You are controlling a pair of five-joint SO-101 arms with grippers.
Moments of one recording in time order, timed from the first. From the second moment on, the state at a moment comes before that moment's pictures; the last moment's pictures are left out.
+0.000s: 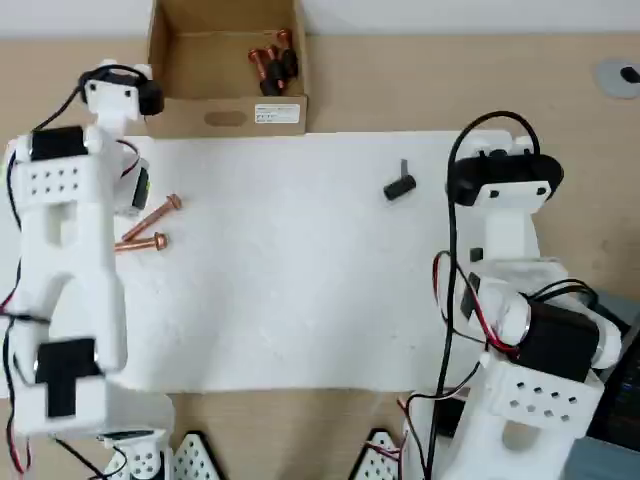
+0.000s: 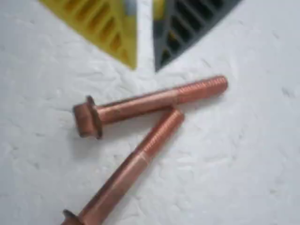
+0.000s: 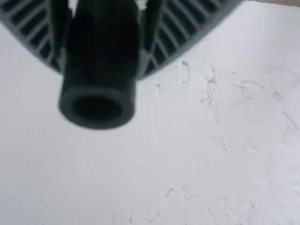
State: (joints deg) left arm -12.2 2.4 -3.3 85.4 -33.5; right arm 12.1 -54.8 25.6 97.5 7.2
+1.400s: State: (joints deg) left arm -8.8 43.1 -45.5 99.6 -50.9; right arm 12.1 -54.8 25.6 95.5 3.4
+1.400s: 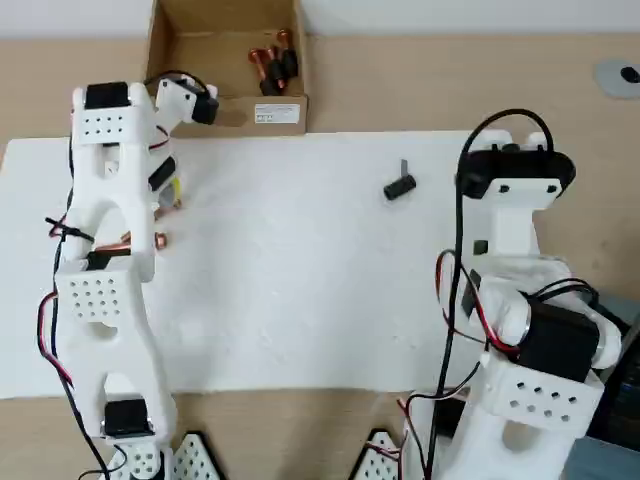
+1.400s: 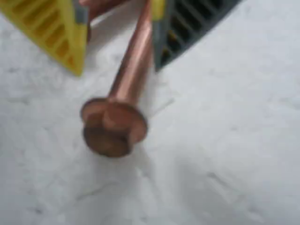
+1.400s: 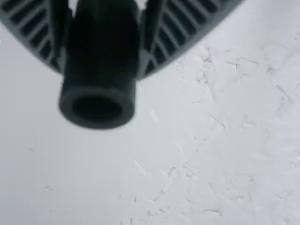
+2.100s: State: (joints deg) left arm -9.1 58.0 -58.3 100.1 -51.5; right arm 12.1 -54.8 25.6 95.0 3.4
